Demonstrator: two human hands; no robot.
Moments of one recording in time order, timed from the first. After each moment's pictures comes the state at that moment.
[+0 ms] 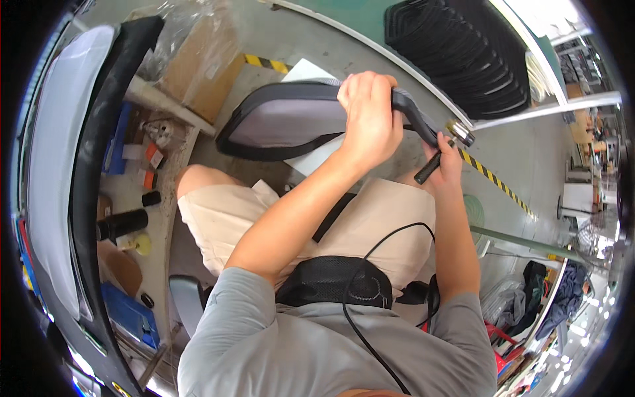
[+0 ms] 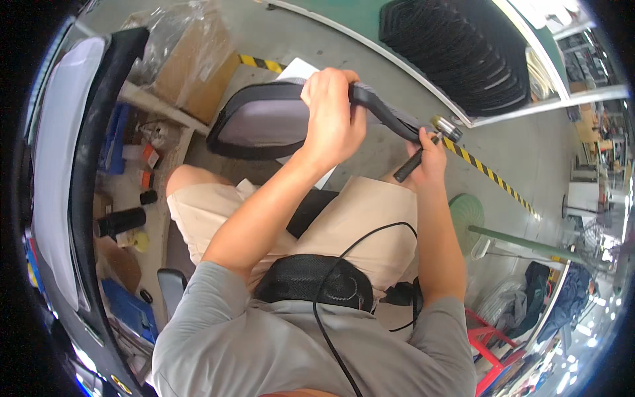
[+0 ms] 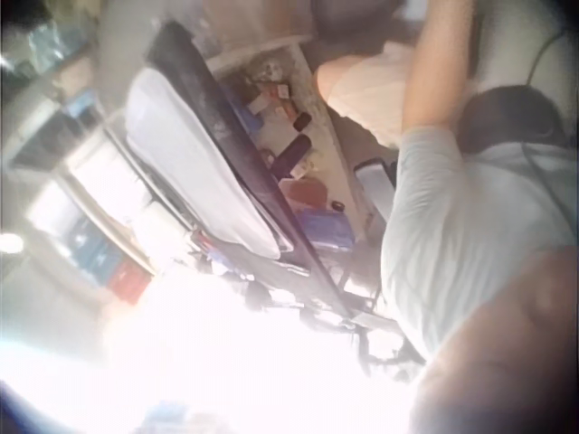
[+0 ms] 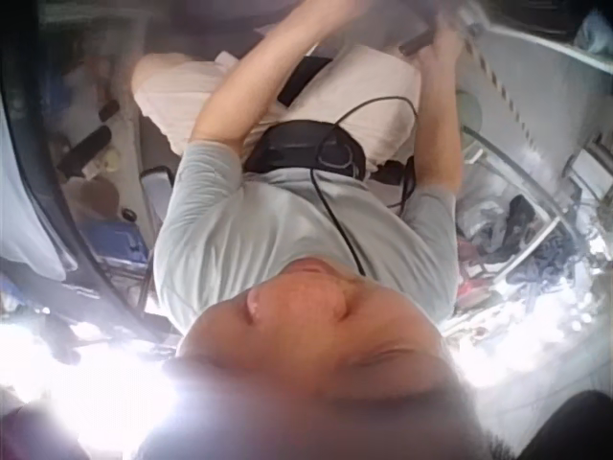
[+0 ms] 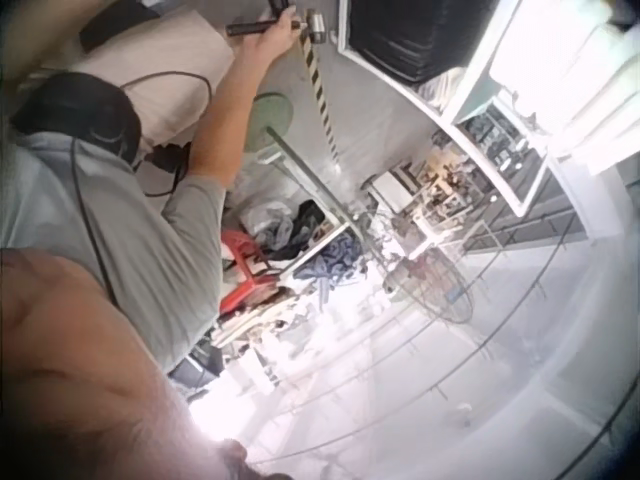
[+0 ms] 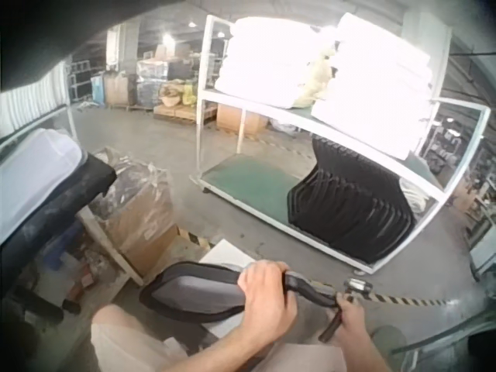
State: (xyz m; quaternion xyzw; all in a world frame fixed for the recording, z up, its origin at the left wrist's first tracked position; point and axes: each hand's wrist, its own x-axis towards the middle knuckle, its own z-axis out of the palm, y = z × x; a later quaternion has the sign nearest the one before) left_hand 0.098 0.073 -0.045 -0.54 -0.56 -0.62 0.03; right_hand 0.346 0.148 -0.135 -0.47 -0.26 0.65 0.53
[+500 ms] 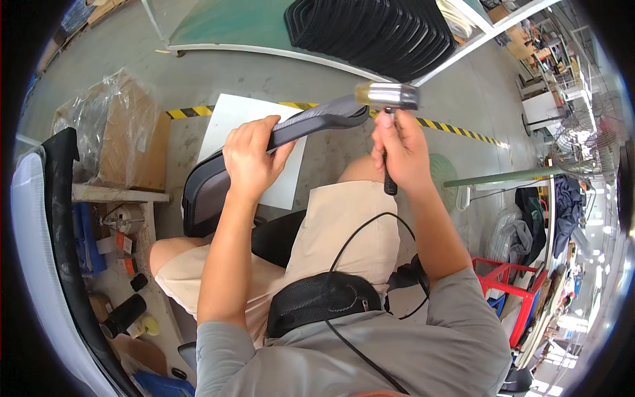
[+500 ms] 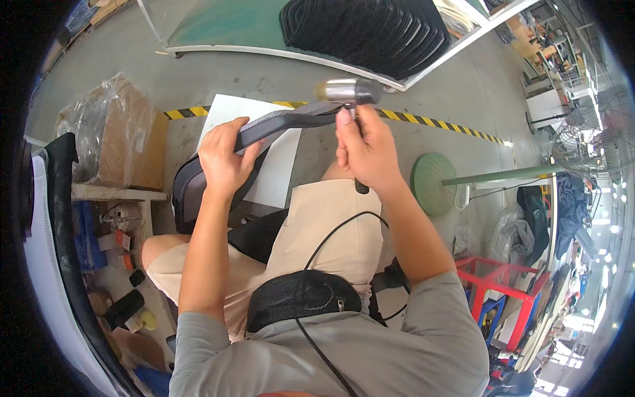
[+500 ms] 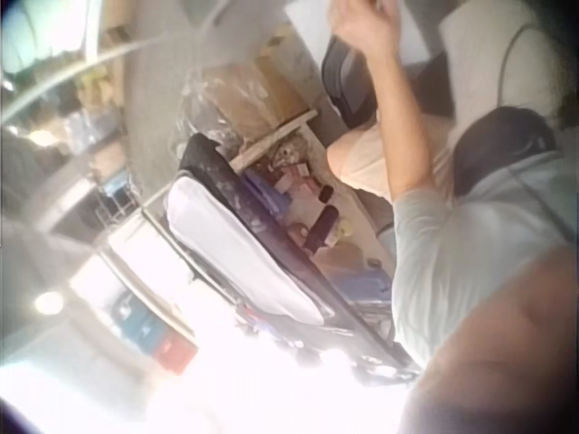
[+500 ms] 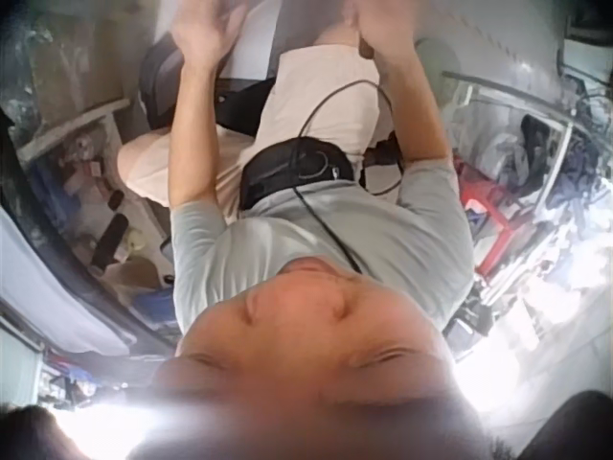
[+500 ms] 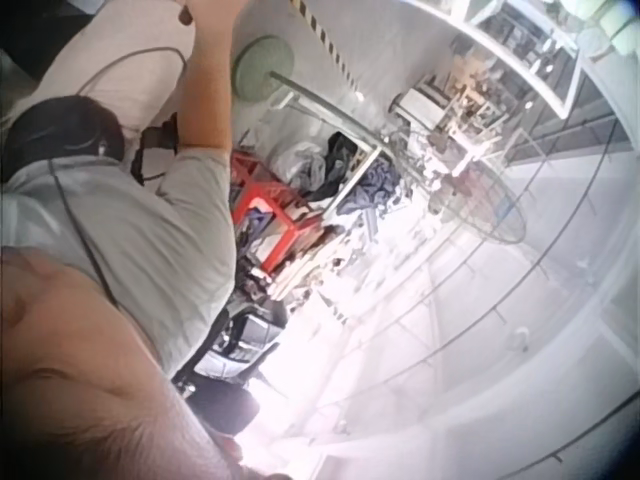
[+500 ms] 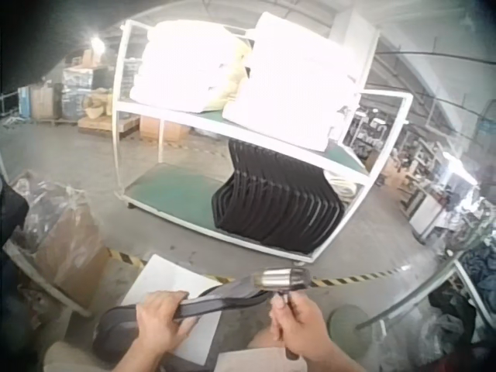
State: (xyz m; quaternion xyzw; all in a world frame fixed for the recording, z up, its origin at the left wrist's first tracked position) left_hand 0.054 0.067 -0.075 -0.69 -0.54 -0.48 0.03; right_hand 0.306 0.079 0.014 -0.50 -0.59 0.48 0.42
